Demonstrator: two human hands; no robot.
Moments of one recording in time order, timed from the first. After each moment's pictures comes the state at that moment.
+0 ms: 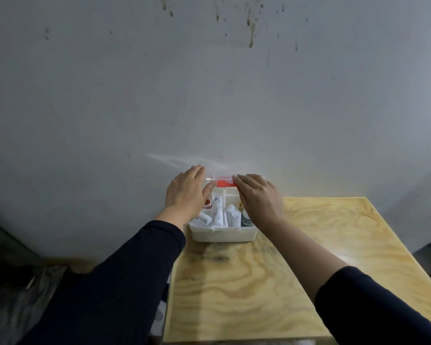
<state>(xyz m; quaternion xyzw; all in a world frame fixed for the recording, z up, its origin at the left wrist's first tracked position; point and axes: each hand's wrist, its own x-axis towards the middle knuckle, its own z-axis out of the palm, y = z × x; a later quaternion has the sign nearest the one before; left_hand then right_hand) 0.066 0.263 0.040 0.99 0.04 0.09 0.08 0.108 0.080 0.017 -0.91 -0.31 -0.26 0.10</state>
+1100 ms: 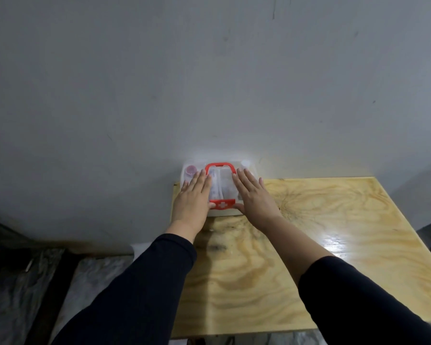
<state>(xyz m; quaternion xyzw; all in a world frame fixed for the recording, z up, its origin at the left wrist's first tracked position) 0.082 0.243 -0.045 1.00 0.01 0.00 0.03 0.133 0.071 -0.049 -0.96 -0.29 0.03 0.01</state>
